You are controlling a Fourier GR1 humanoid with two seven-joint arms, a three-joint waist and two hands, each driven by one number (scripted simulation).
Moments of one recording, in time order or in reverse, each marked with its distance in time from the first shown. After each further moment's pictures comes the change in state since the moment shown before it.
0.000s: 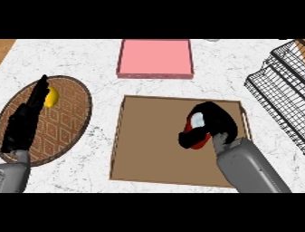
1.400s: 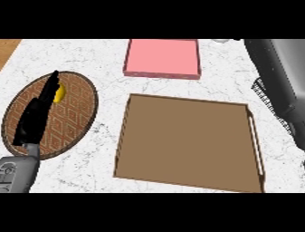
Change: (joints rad) left arm -0.051 -0.024 -0.033 0.029 -0.028 0.004 0.009; right arm -0.785 -0.118 -0.428 0.669 0.995 -0.375 0.176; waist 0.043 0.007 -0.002
